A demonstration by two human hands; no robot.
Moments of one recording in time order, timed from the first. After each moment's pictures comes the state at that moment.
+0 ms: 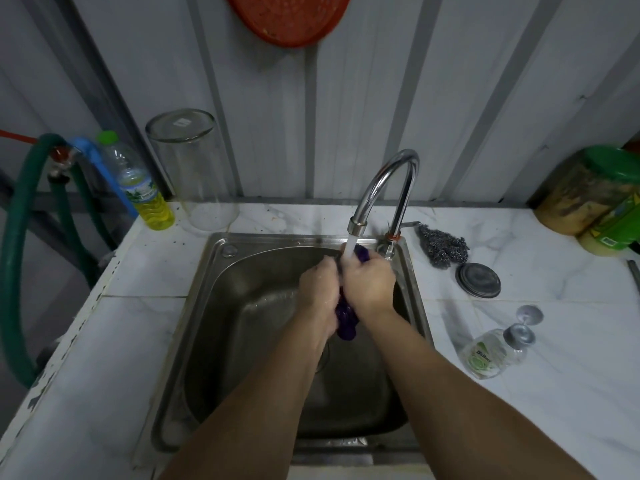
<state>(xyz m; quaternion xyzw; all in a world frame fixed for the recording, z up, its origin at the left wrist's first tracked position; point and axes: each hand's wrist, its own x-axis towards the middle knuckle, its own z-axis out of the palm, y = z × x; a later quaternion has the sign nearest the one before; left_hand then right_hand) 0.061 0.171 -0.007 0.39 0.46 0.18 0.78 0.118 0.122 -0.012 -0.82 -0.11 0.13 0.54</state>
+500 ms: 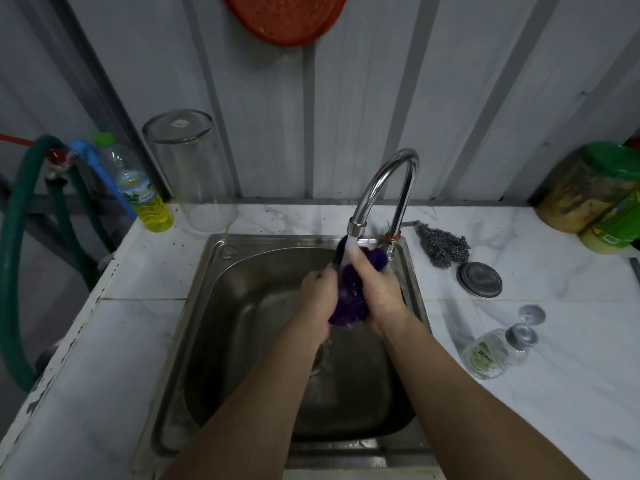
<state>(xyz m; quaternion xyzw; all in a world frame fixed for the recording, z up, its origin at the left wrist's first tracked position) 0.057 0.177 -0.023 0.49 0.45 0.12 0.74 0.125 0.101 -0.027 -0.54 -0.04 0.39 0.74</state>
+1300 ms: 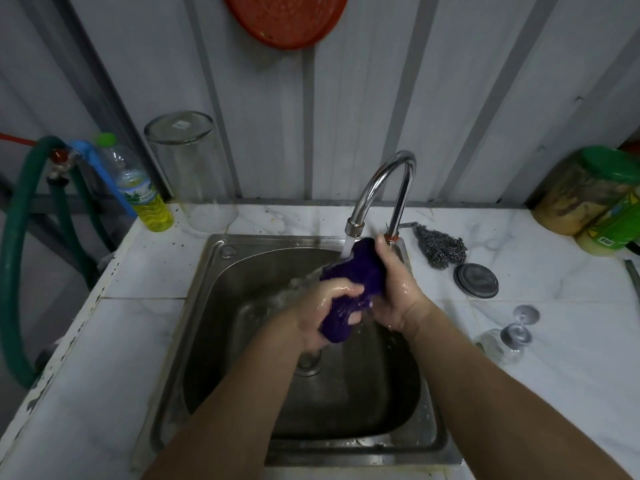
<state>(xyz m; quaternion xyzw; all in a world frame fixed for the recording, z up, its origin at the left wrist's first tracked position) 0.025 0.178 0.003 0.43 0.23 -0.06 0.87 0.157 0.084 -0.023 -0.47 -0.05 0.54 0.70</state>
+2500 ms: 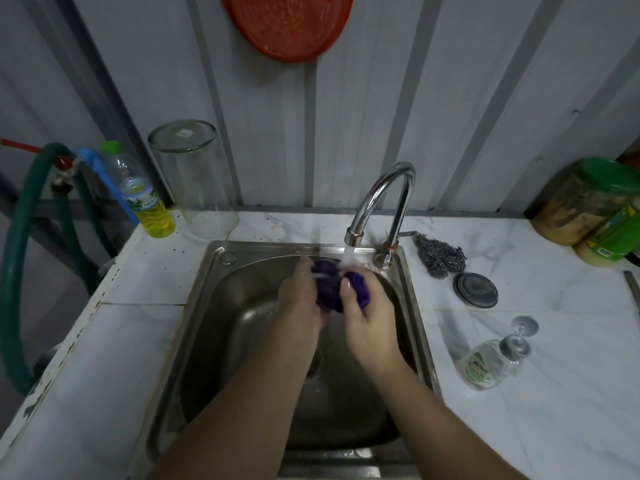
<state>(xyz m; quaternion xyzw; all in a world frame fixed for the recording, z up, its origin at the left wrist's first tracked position) 0.060 0.193 -0.001 0.24 0.52 0.20 0.80 0.079 0.078 -0.004 -0.71 -0.32 0.09 0.62</state>
